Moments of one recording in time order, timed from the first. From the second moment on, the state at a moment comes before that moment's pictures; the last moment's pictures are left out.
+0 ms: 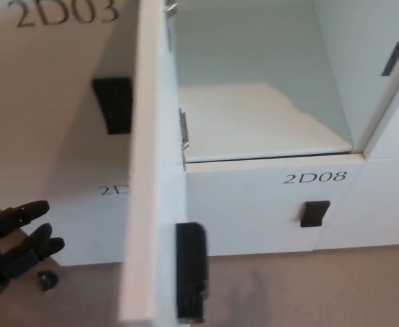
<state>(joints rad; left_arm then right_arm) -0.25 0.39 0.25 0.88 -0.25 -0.01 -0.29 -0.16 -0.31 -0.37 1.09 0.16 -0.25 0.07</state>
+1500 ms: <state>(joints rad) -0.14 0.42 0.14 0.68 -0.23 -0.02 -0.39 -0.14 -0.32 -0.33 1.10 0.16 -0.25 0.06</state>
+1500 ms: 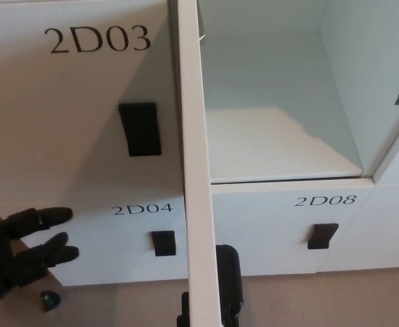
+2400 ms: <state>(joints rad) -0.38 0.44 -0.42 0.11 -0.21 0.11 -0.72 -0.14 -0.31 -0.32 1.09 0.16 -0.25 0.07</state>
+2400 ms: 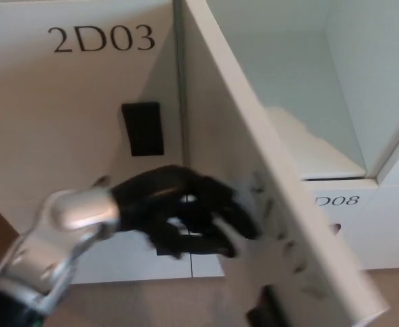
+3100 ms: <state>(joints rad) -0.93 0.06 -0.75 0.38 -0.16 0.23 -0.88 -0.15 -0.29 -0.30 1.07 0.15 -0.26 0.06</state>
